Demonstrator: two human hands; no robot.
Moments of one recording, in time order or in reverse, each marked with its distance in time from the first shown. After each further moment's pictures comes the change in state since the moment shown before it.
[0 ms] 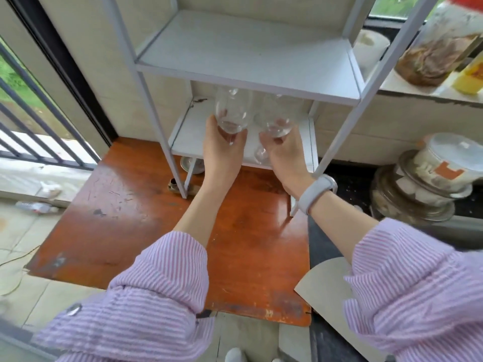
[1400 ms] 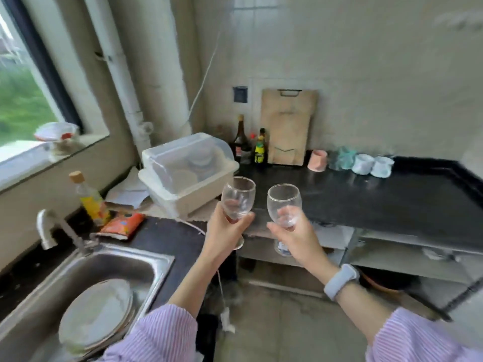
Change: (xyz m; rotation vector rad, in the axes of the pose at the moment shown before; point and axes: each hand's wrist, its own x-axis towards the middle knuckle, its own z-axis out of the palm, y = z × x) left_hand -0.700 0.306 0.449 -0.285 -1.656 0.255; right_hand -0.634 -0.062 -0.687 -0.333 1.382 0.095
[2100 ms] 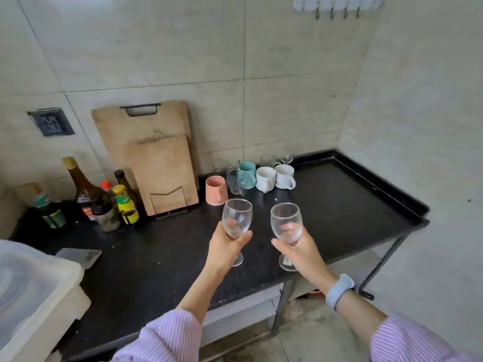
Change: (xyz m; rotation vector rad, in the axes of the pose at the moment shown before) left_hand 0.338 -0.066 0.338 0.011 -0.538 -0.087; right_hand 0.268 0.171 -0.227 -0.078 0.471 0.316
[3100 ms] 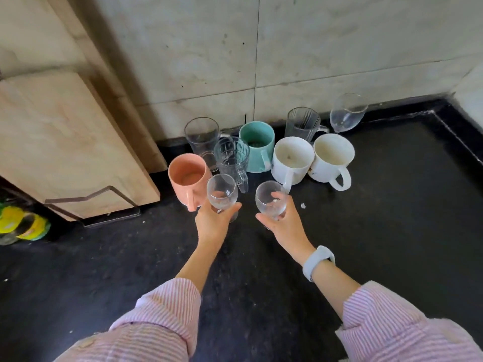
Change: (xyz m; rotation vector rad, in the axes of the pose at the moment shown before) left_hand 0.344 -0.149 0.103 0.103 0.313 -0.389; right_hand 0.365 0.188 0.057 0.030 -0.208 0.287
